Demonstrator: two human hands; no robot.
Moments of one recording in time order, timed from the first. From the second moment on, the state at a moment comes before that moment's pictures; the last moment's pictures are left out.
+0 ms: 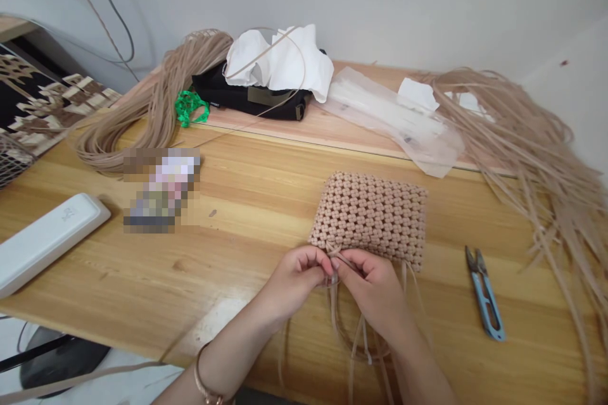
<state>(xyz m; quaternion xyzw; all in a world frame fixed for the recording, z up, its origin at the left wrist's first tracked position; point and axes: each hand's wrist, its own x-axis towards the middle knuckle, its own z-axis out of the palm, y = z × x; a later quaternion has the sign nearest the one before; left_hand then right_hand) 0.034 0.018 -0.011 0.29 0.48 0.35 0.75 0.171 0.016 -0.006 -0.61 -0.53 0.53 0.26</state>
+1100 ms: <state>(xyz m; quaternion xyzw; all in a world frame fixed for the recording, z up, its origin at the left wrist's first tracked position) 0.037 0.016 -0.014 0.29 0.49 0.37 0.73 0.175 0.019 -0.002 -0.60 -0.69 0.38 0.13</state>
